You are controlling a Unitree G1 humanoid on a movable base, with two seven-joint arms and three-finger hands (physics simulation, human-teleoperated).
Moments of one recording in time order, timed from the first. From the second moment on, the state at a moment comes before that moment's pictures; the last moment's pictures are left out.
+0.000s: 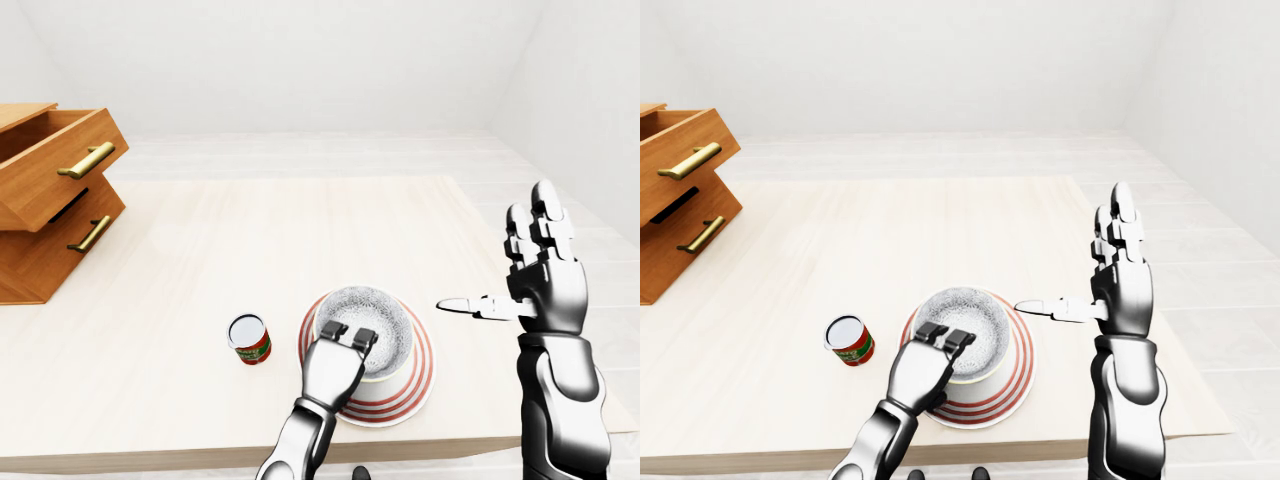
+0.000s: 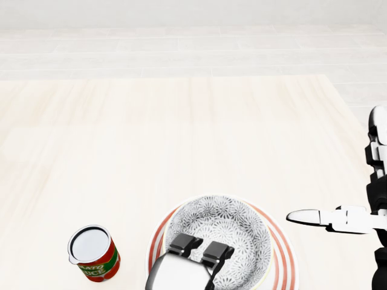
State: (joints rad) left arm 0.17 0.02 -0.61 -0.05 1.35 0.07 0.11; right arm 0.02 -0.10 -0.33 -0.51 0.07 0.09 0.13
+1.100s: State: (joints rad) left arm 0.20 0.04 -0.61 -0.39 1.33 0.09 -0.10; right arm 0.01 -0.11 -0.33 -0.48 0.08 0.09 0.12
